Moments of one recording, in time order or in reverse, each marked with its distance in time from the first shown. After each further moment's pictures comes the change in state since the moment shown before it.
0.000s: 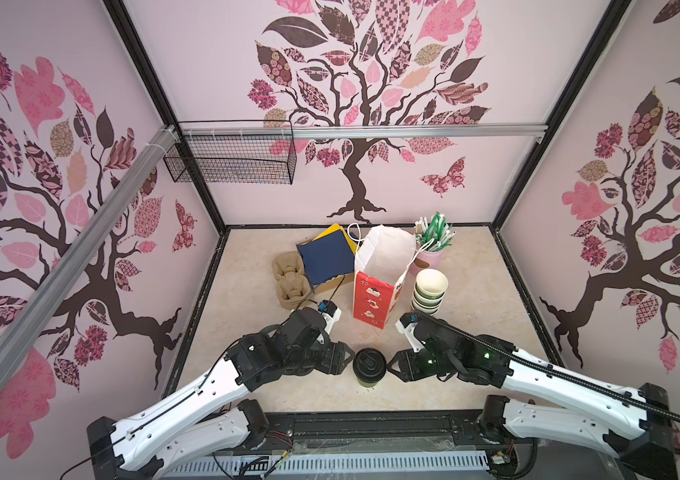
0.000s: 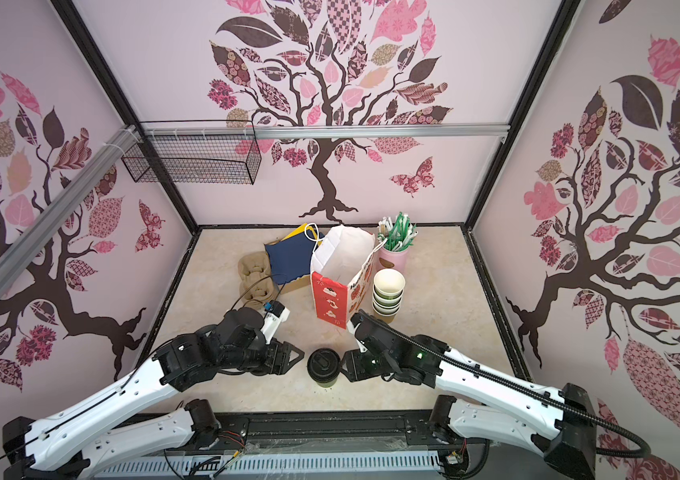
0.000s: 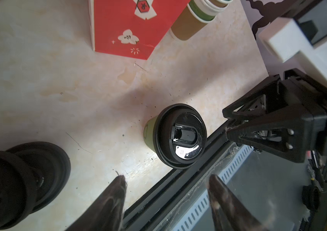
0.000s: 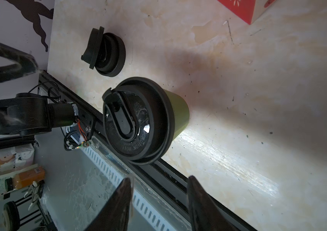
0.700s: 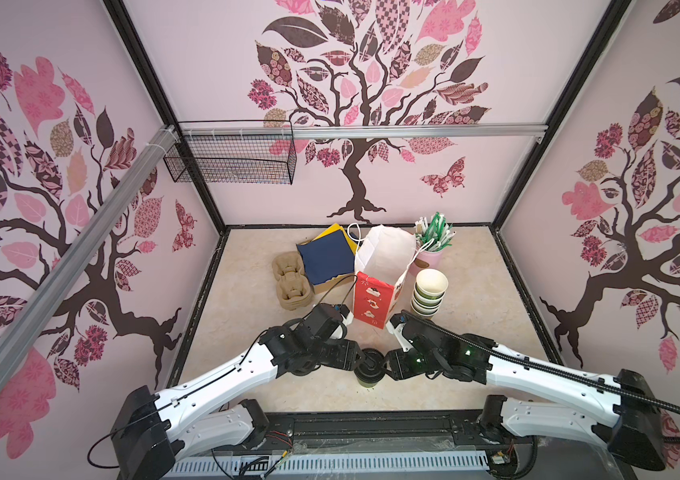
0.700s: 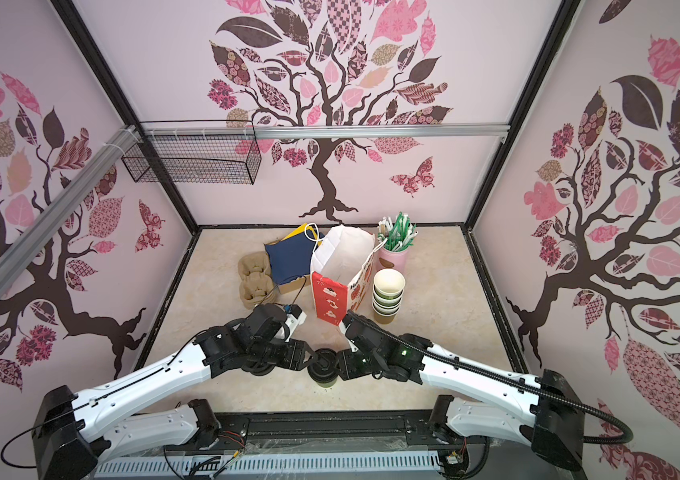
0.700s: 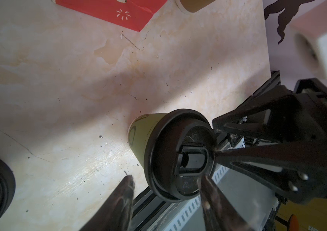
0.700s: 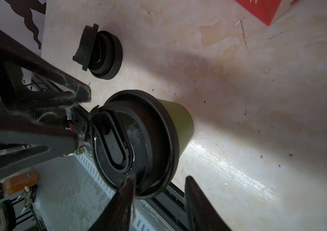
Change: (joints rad) left arm 0.045 0.194 -0.056 0.163 0.135 -0.071; right arm 0.000 0.102 -0.035 0.129 -0.003 -0.014
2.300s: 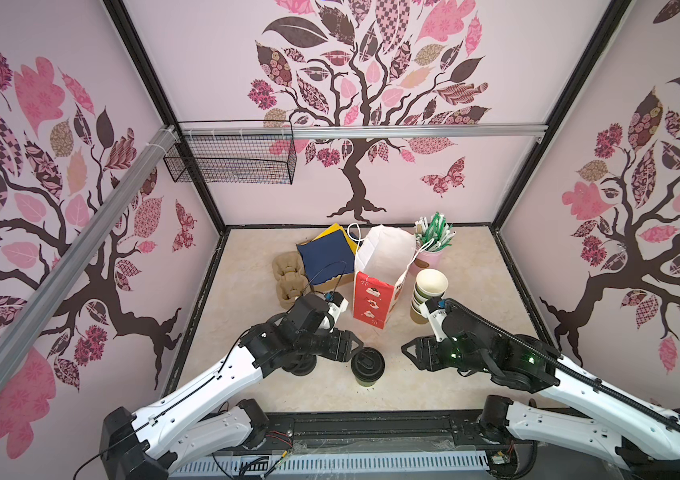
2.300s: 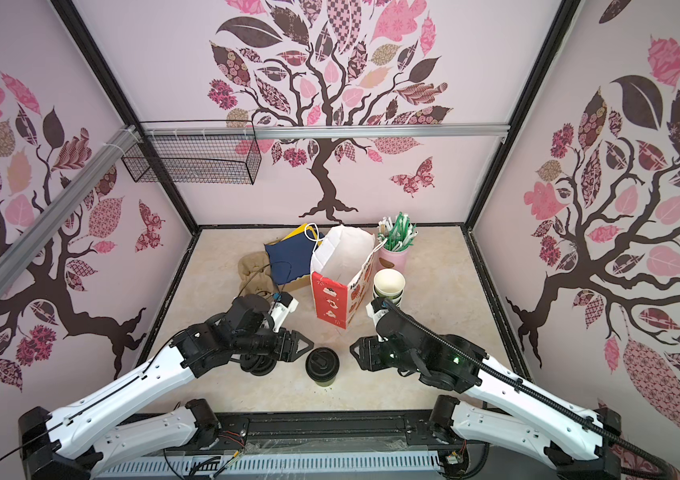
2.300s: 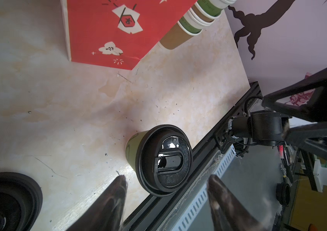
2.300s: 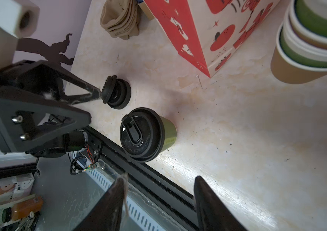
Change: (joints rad) left arm 0.067 -0.093 0.076 -0.041 0.006 0.112; right arm -0.002 -0.252 0.178 -0.316 0.181 0.015
